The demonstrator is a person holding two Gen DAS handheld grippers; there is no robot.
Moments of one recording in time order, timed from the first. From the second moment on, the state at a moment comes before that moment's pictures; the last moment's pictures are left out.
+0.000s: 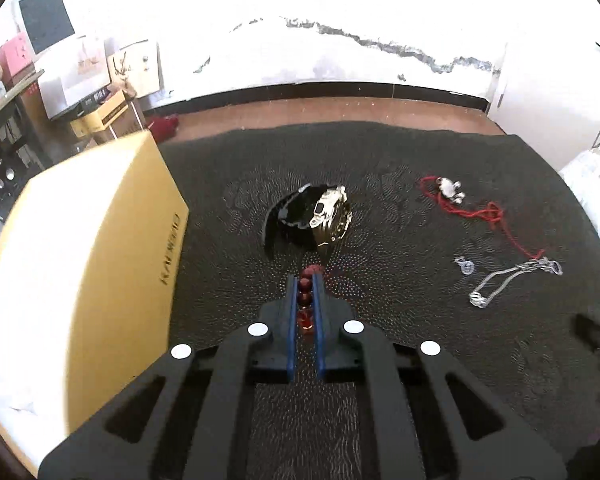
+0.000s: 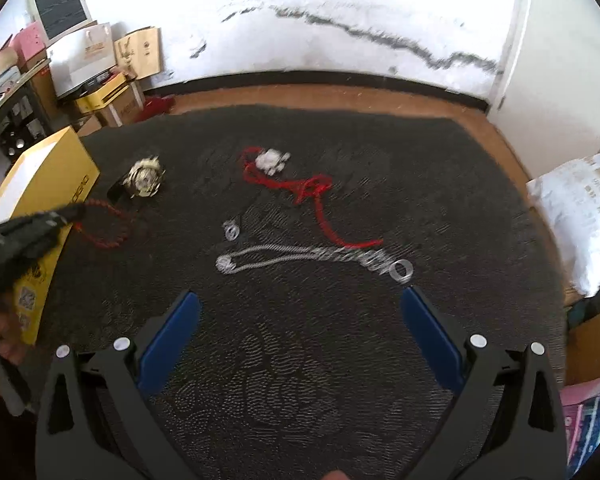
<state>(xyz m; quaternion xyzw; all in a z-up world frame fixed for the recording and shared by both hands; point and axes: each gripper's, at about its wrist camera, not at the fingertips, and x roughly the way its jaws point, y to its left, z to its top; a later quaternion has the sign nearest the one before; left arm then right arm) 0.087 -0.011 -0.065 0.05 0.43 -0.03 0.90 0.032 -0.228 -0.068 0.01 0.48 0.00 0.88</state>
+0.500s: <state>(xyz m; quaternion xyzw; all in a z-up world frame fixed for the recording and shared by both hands) 0.084 0.013 -0.056 0.03 0.44 -0.05 0.89 0.102 -0.160 -0.118 -0.06 0.50 0.07 0.86</state>
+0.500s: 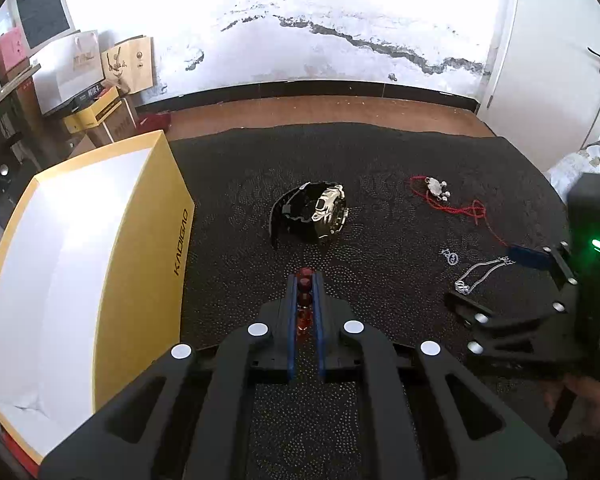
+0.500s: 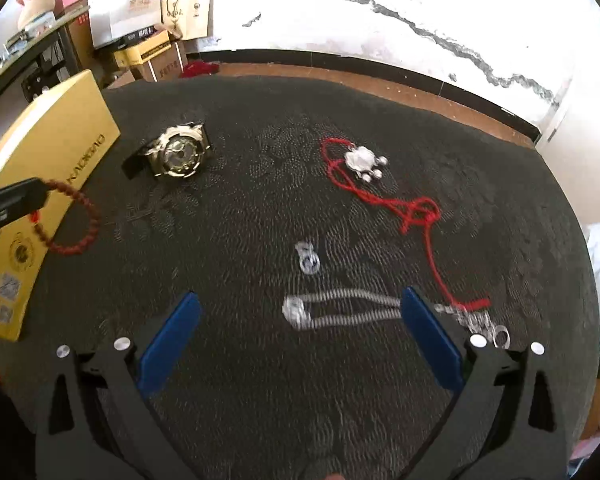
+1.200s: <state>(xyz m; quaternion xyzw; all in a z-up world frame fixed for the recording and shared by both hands) 0.083 0.022 -0.057 0.04 0.45 -0.05 0.89 0.129 -0.144 -0.139 -0.06 0.51 0.11 0.85</state>
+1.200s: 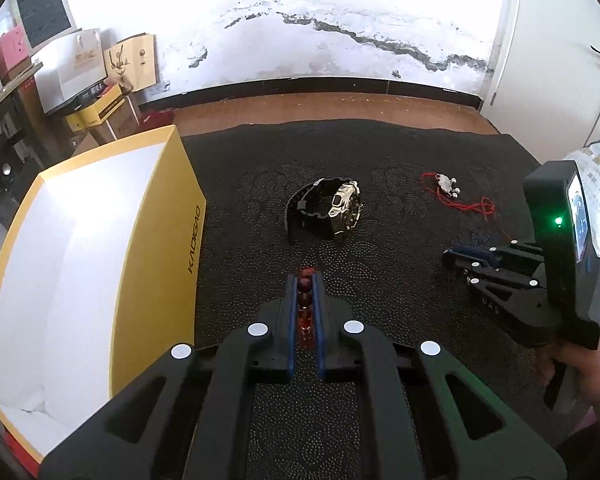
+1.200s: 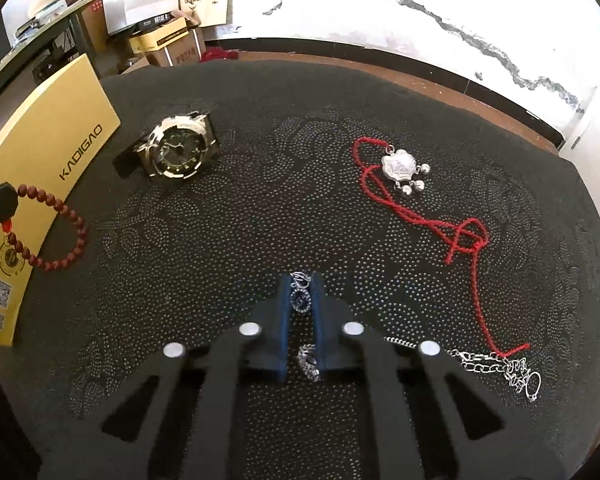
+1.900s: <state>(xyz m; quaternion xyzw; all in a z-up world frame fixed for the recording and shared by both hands) 0.033 0.088 0.051 0.02 0.39 0.00 0.92 0.072 -0.088 0.006 -0.03 0.43 0.17 0.88</state>
